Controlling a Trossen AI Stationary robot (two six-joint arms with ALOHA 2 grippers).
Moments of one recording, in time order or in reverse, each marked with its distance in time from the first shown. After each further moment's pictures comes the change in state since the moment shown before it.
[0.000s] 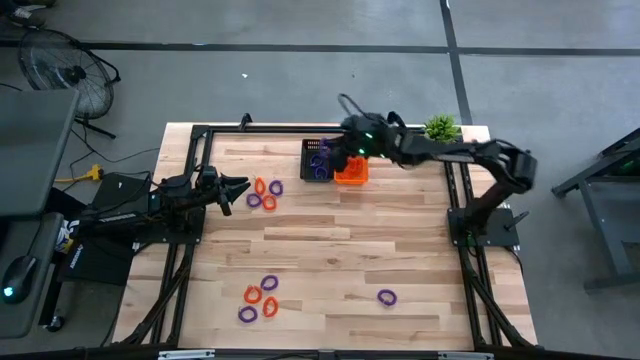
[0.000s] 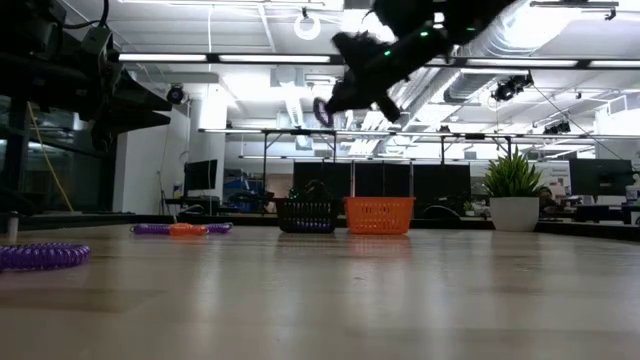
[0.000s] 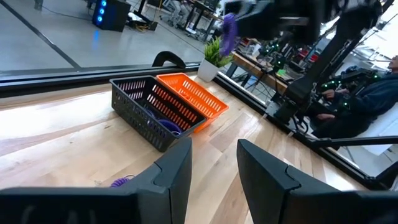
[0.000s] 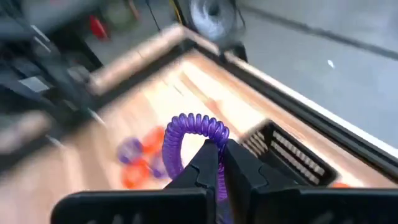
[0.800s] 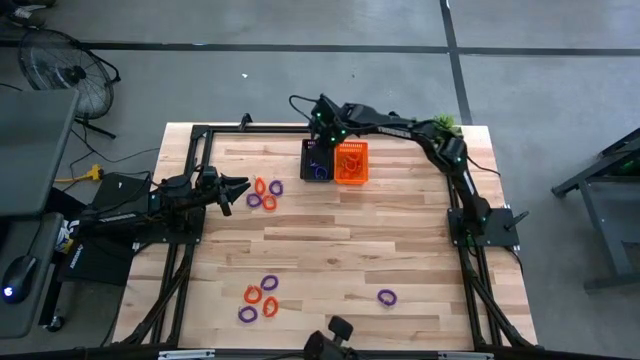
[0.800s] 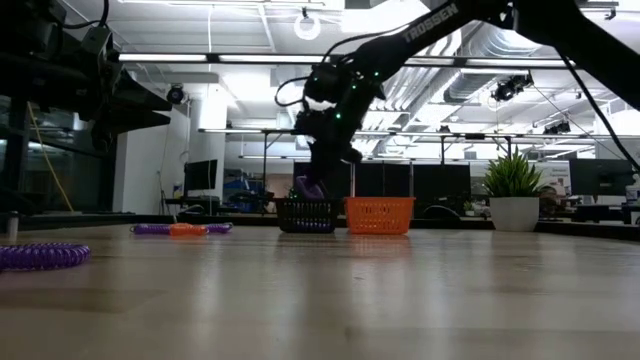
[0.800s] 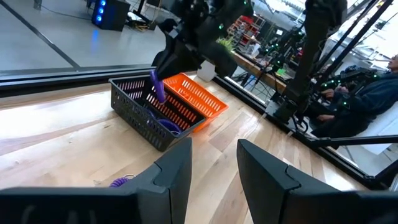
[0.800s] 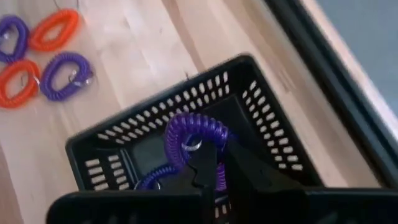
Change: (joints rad) left arm 0.000 0.000 0.000 0.000 0.003 0.000; right arm -0.114 0.571 0.690 -0.671 -0.133 -0.336
